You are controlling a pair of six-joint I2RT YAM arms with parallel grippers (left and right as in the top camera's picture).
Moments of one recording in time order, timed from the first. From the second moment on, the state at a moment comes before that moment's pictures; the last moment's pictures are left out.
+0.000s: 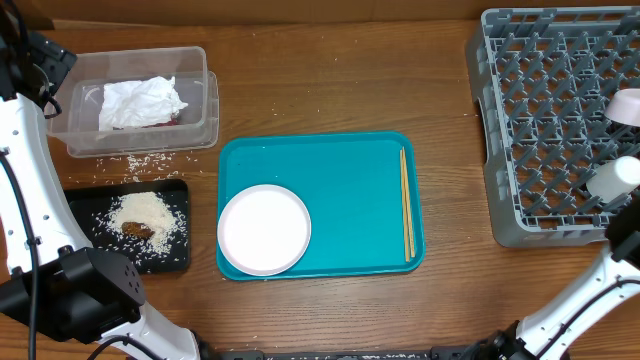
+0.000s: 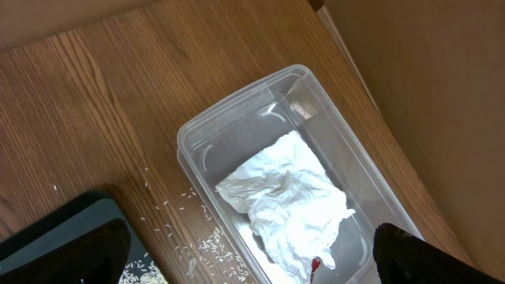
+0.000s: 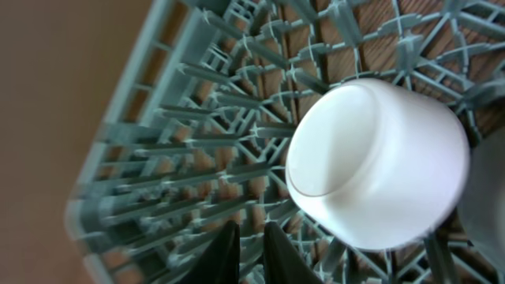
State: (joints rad) left arm 0.42 1.87 2.03 -1.04 -0.20 -0.64; right arm -0.67 2.34 2.44 -1.10 -0.31 0.44
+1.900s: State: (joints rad) left arm 0.42 1.87 2.03 -1.04 -0.20 -0.64; right arm -0.65 2.36 2.35 -1.12 -0.01 0.59
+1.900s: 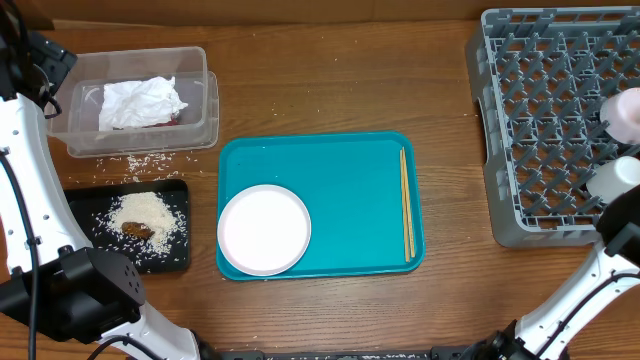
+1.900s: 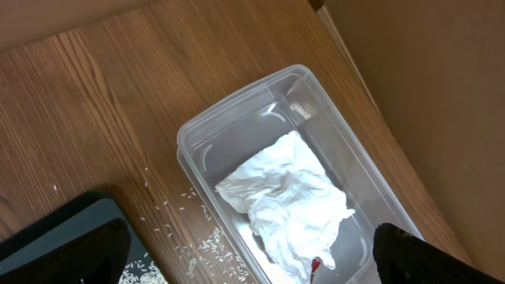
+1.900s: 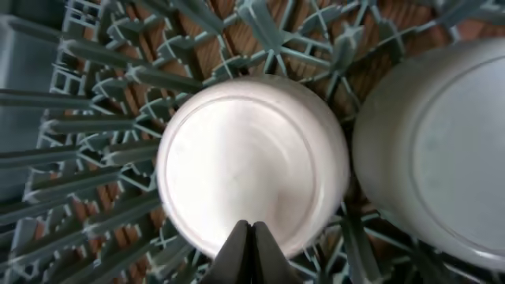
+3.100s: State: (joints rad) left arm 0.42 1.87 2.03 -1.04 -0.20 -0.64; right arm 0.40 2.00 2.01 -1.57 -0.11 0.33
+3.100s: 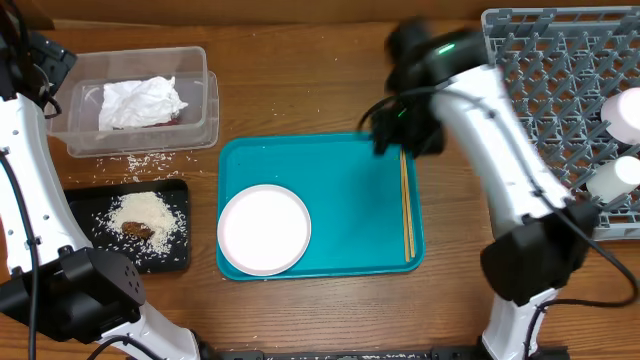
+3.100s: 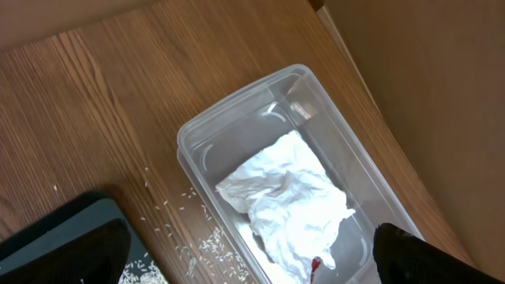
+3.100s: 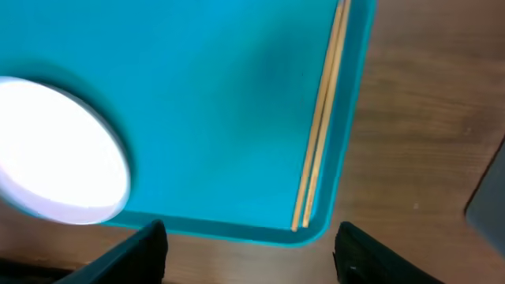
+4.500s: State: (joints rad) left arm 0.42 1.87 2.03 -1.04 -0.20 -0.64; right arm 0.48 2.02 1.42 -1.08 -0.03 0.44
